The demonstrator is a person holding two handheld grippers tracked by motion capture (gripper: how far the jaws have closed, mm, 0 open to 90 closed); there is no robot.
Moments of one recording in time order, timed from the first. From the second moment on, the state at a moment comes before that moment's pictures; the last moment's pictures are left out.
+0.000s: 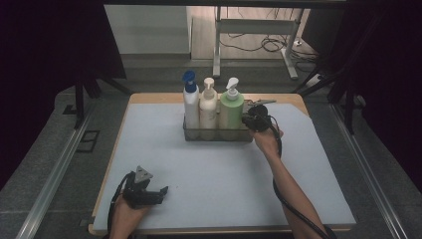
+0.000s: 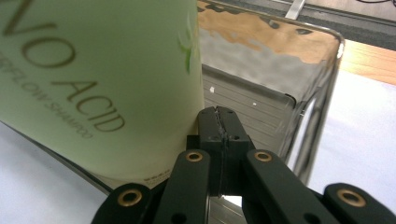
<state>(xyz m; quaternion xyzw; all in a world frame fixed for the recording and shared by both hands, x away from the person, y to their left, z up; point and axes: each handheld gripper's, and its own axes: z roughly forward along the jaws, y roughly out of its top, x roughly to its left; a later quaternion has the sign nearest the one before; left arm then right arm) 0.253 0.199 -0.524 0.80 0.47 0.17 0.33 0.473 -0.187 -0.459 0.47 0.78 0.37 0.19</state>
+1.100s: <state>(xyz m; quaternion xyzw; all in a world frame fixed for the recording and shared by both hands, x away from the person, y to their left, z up) 0.253 0.199 -0.524 0.80 0.47 0.17 0.33 0.469 -0.184 -0.448 0.46 0.79 0.37 0.19</state>
